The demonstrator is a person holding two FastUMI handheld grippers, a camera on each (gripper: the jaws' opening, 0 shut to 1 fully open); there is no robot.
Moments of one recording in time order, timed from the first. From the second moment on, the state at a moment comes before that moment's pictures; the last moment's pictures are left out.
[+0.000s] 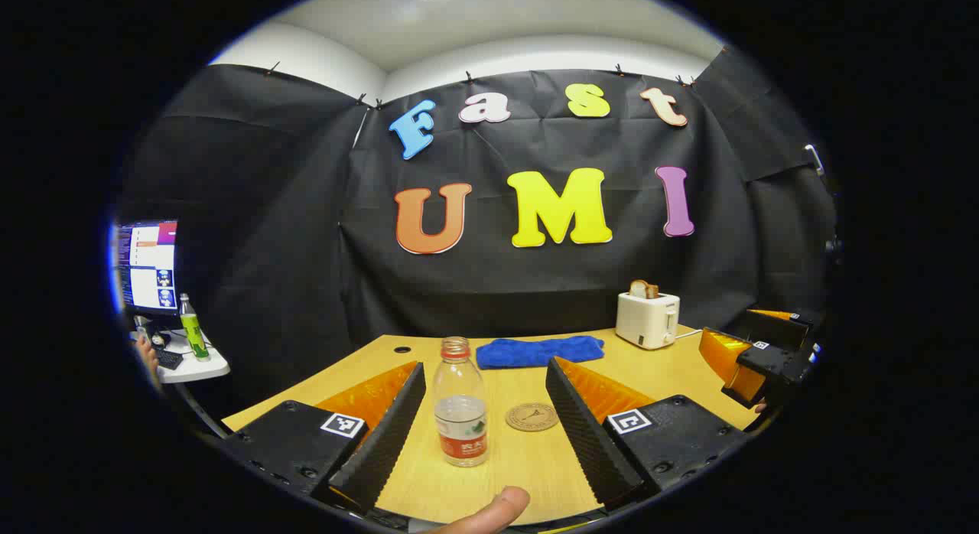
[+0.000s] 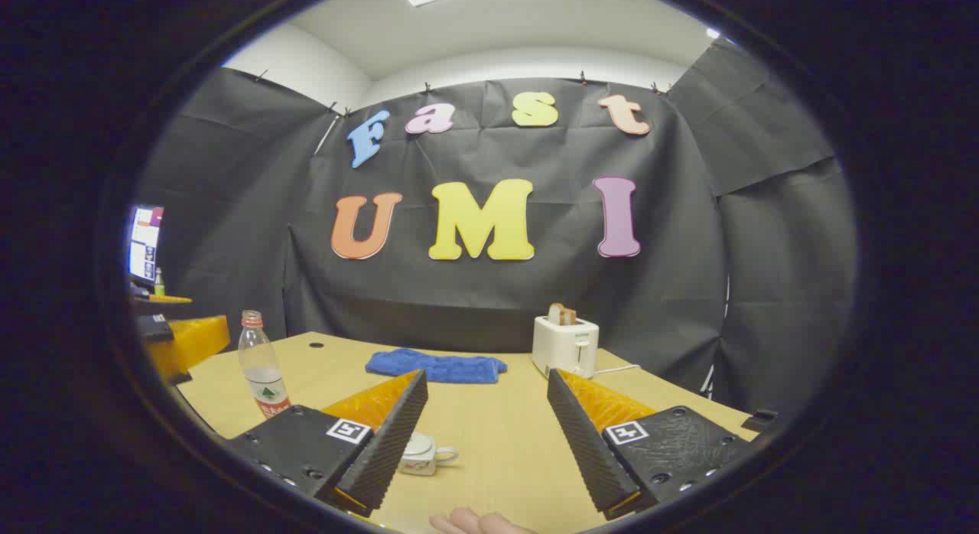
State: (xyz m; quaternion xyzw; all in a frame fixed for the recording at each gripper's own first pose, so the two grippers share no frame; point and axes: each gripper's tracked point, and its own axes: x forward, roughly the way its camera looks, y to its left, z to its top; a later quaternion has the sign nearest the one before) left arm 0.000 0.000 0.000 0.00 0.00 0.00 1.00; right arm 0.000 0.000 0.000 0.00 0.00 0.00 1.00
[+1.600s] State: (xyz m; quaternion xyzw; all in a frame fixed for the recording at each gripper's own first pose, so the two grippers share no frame) left arm 0.019 0.028 -0.033 0.00 0.05 0.02 1.00; right arm 0.047 0.025 -0.059 -0.01 0.05 0.04 1.00
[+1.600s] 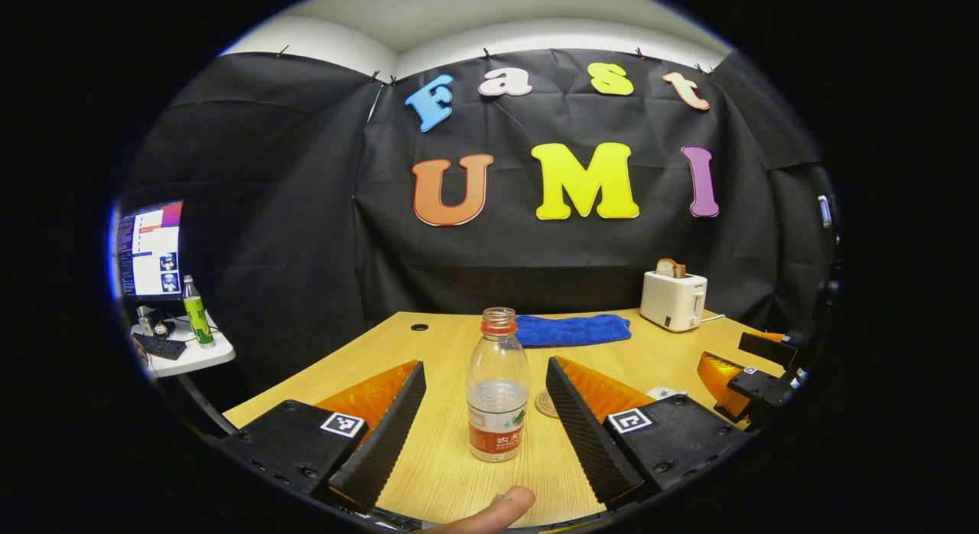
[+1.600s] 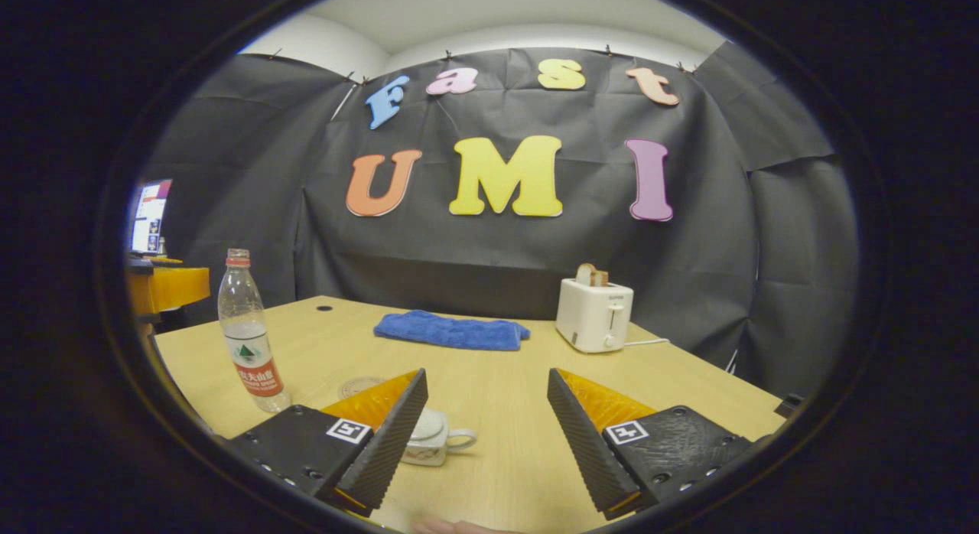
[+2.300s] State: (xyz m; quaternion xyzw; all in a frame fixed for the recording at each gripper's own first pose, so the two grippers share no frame) left arm 0.027 0.030 -0.048 0.00 0.07 0.02 1.00; right arm 0.074 0.088 -0.115 0.01 0.13 0.11 0.99
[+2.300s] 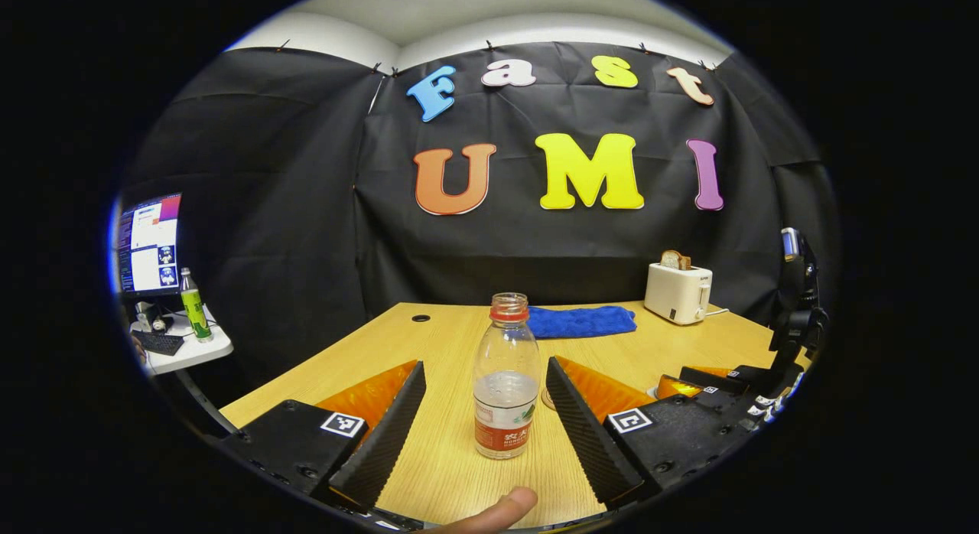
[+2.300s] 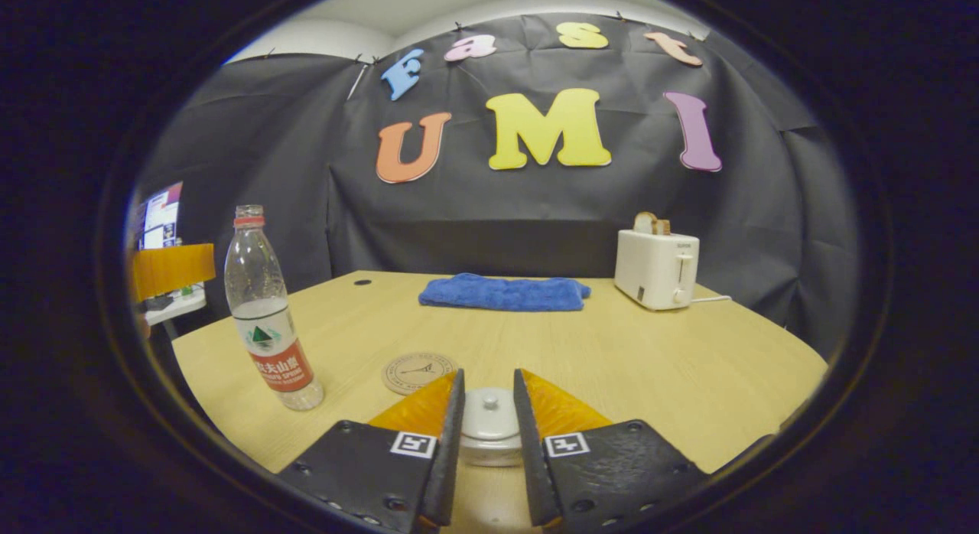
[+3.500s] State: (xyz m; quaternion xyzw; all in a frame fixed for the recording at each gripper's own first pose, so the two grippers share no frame) left arm 0.034 0.011 -0.067 -0.01 0.07 -0.06 1.00; right arm 0.053 0.055 -0.065 0.00 0.06 0.10 0.99
